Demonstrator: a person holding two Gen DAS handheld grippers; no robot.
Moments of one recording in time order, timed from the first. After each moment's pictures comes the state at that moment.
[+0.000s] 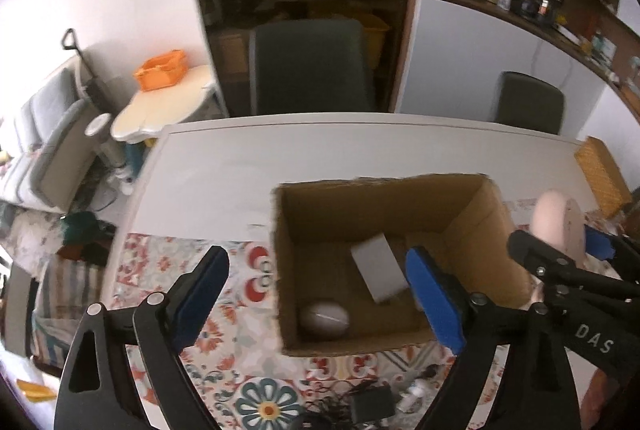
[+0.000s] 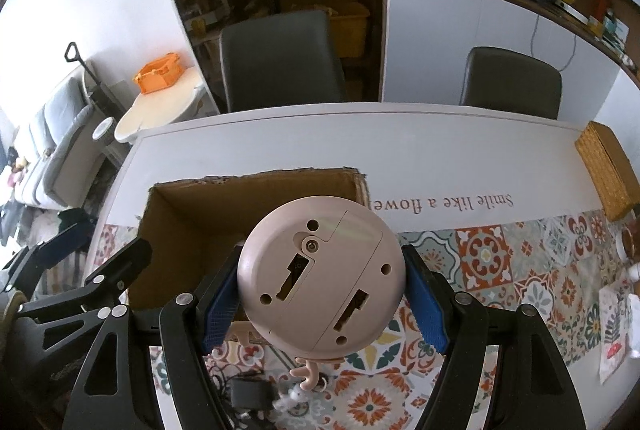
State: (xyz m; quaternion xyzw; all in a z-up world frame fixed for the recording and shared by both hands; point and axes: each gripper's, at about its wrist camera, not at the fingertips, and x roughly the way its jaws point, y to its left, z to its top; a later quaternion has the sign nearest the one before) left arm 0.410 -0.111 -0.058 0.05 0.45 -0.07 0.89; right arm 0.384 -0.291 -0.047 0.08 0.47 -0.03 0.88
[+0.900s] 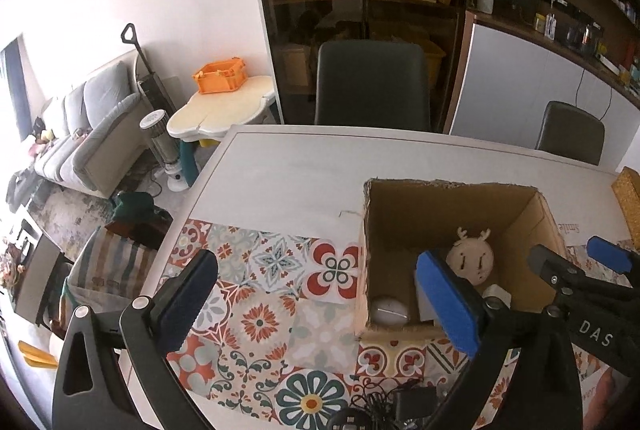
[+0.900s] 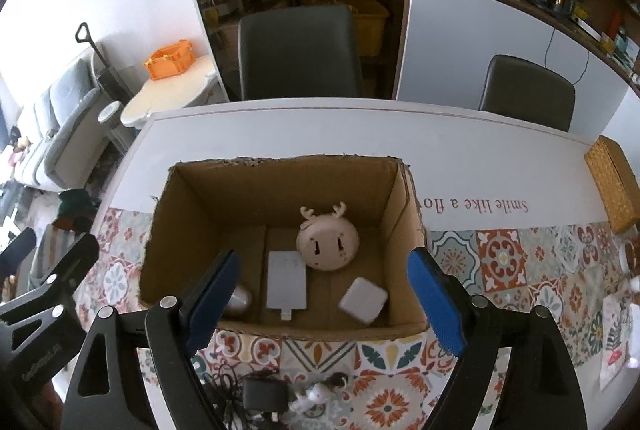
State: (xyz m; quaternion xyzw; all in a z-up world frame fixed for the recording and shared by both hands) left arm 0.375 -0.061 -0.053 0.03 0.41 0.02 0.91; right arm 0.381 -0.255 -0.056 0.05 0.47 -0.02 0.88
